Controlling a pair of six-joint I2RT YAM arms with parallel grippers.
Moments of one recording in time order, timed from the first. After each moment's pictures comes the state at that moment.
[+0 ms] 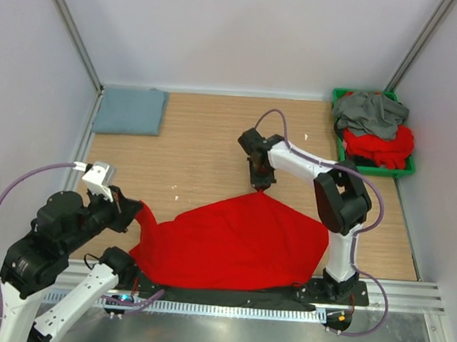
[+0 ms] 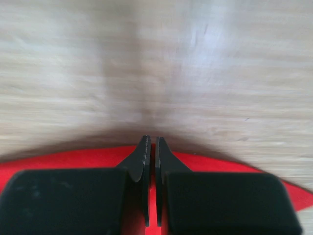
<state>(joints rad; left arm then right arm) -0.49 0.39 1.07 -1.08 0.04 -0.32 0.63 1.96 1.39 -0.79 0.17 0.52</state>
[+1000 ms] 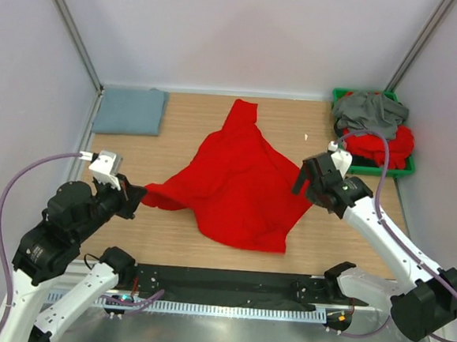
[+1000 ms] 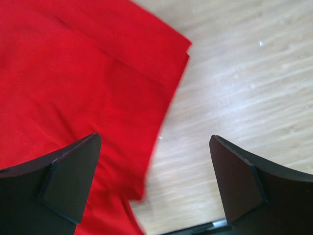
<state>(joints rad) -0.49 0.46 1.03 -0.91 -0.03 -0.27 0.48 1.09 0.90 -0.86 0.43 0.73</state>
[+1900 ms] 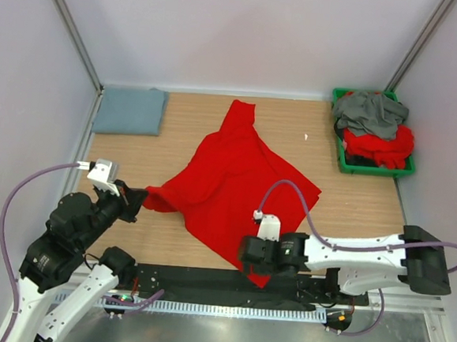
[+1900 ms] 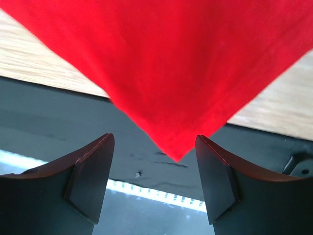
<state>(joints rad) -0.49 0.33 0.88 -0.81 -0.05 -0.32 1.41 1.22 0.73 -0.78 0.28 1.28</state>
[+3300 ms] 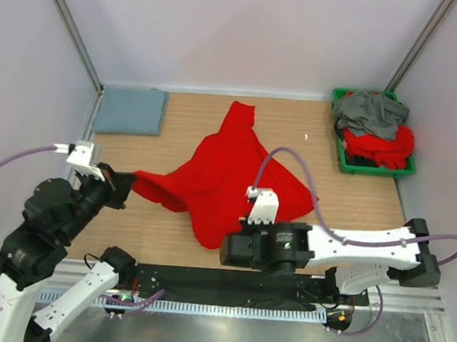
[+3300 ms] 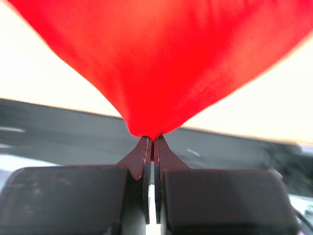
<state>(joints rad) -0.49 0.47 1.10 -0.89 -0.11 -0.31 1.58 1.36 1.18 -1.20 0.64 1.44</state>
